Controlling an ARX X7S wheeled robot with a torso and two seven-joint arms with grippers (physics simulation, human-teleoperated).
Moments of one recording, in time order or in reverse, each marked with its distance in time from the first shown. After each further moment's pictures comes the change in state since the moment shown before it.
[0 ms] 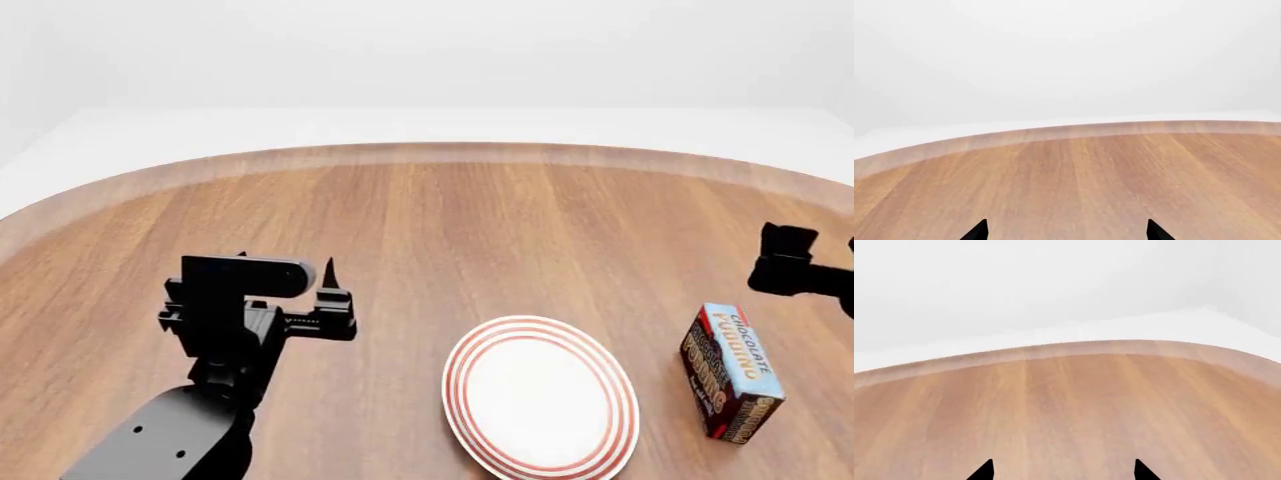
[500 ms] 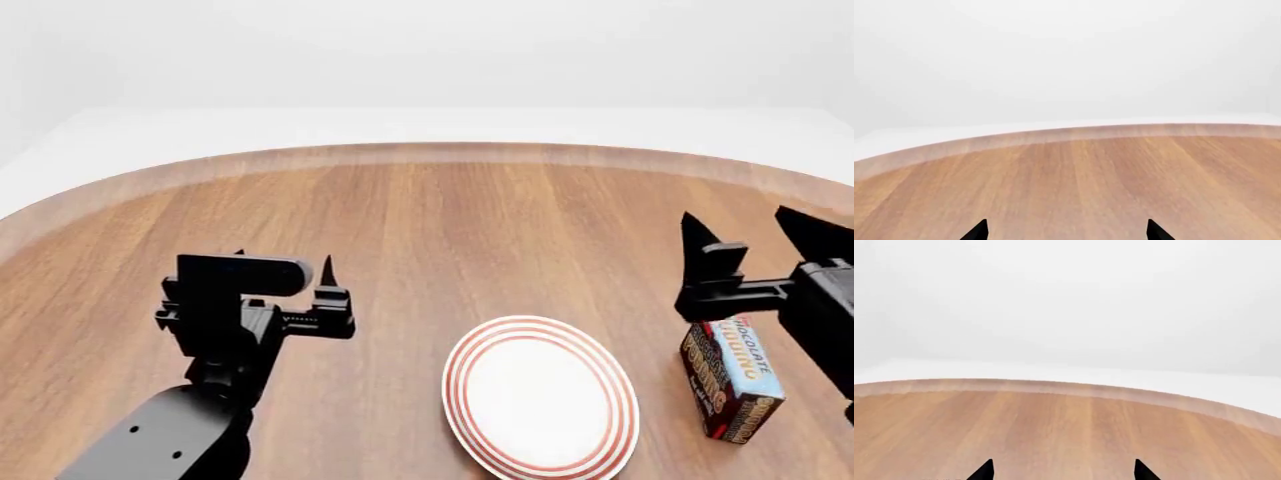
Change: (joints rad) left arm -0.001 -0.006 -0.003 0.009 -0.012 0.002 -0.009; right arm -0.140 -0.010 0.089 -0.478 0.155 0.005 0.135
